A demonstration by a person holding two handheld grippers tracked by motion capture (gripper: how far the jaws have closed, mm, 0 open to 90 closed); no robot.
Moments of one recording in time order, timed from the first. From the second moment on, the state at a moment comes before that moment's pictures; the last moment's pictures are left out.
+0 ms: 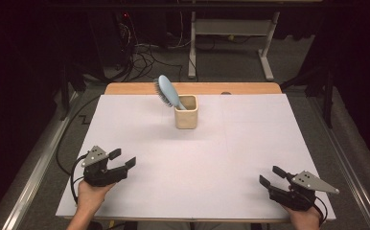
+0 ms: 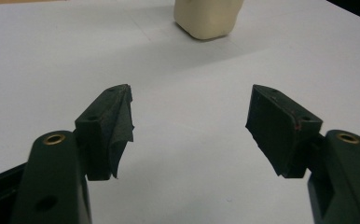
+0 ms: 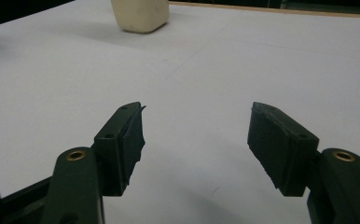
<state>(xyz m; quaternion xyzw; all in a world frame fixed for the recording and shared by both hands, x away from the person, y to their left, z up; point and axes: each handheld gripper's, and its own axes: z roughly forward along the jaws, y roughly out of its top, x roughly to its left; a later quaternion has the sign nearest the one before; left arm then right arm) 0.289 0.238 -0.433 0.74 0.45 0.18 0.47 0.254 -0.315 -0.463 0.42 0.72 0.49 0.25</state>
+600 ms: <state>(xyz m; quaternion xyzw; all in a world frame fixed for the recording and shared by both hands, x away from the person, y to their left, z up) 0.287 0.246 -0.437 0.74 0.45 0.18 0.46 0.254 -0.314 -0.463 0.42 0.73 0.49 0.25</state>
